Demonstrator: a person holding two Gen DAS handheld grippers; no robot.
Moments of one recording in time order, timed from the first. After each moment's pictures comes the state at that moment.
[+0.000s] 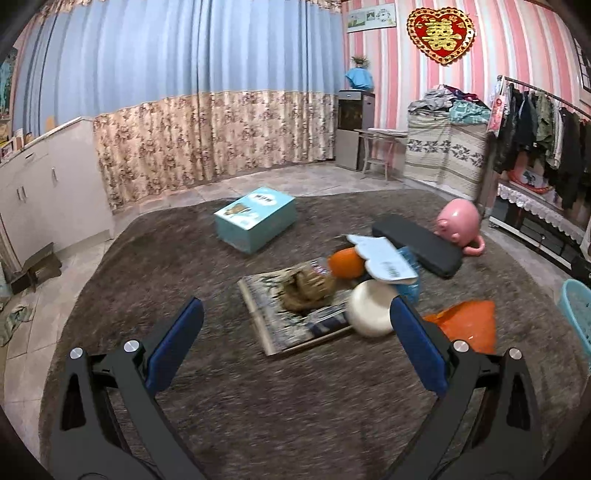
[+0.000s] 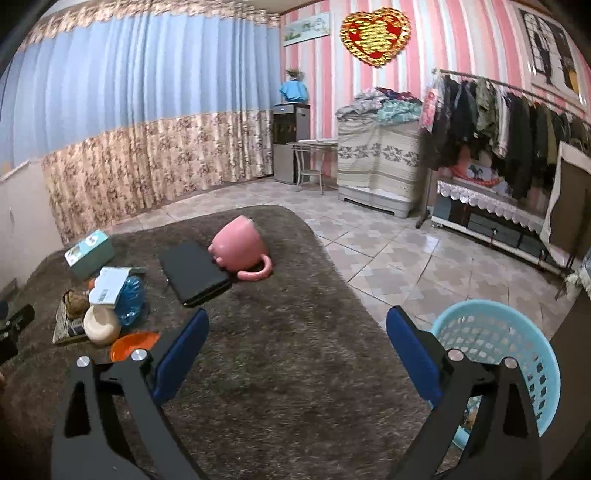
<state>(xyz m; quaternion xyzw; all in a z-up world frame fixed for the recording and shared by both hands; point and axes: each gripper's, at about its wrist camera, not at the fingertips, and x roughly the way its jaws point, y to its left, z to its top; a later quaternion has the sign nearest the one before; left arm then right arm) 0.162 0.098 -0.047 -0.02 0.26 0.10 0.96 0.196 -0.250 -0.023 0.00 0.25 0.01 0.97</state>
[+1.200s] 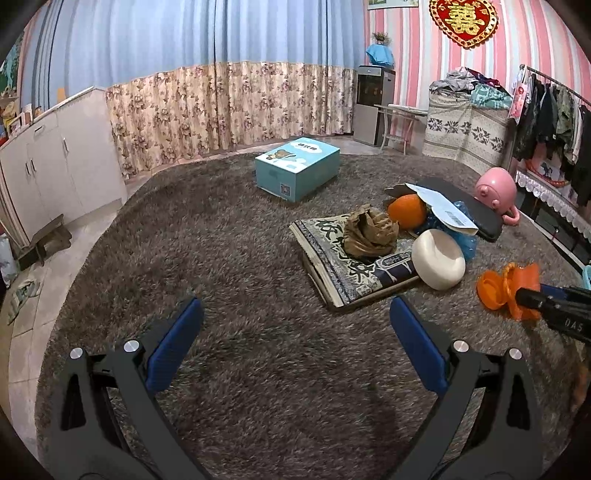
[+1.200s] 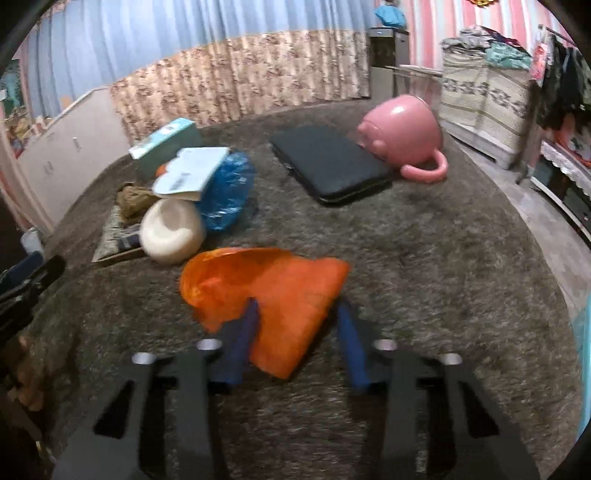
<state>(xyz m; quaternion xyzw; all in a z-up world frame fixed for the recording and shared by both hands) 0.157 0.139 -0.086 -0.04 0.31 0.12 0.94 0.246 -0.140 -0.107 -0.01 0.39 0.19 0.90</state>
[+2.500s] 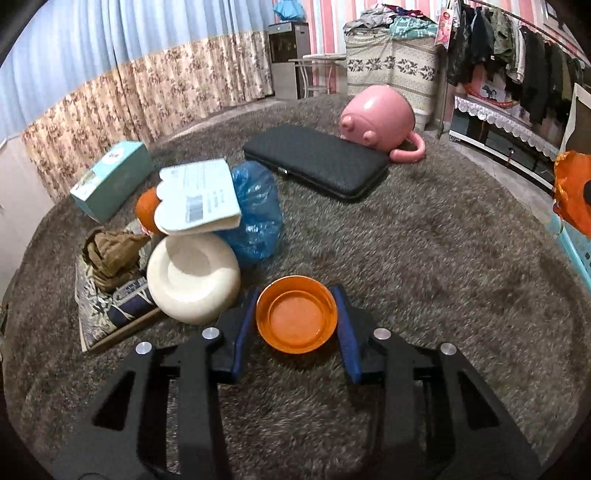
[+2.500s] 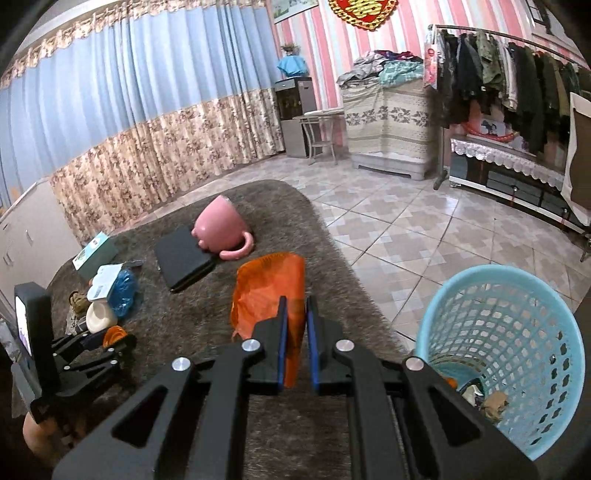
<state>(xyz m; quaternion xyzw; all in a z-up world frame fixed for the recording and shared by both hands) 0.241 -0.031 -0.110 0.05 0.39 0.00 0.92 0.218 -0.311 -0.052 0.08 0.30 0.04 0.95</state>
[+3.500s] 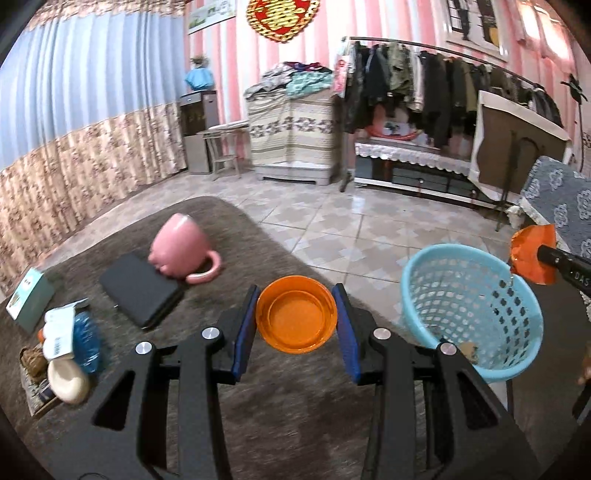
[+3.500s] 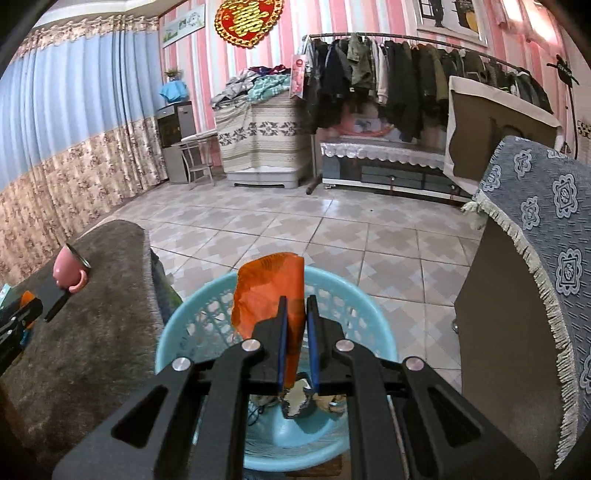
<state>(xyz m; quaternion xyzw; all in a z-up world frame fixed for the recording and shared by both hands) 0.215 -0.203 -0.035 0.07 0.27 -0.17 0.94 0.151 -0.494 -0.045 0.10 0.28 -0.19 0.94</state>
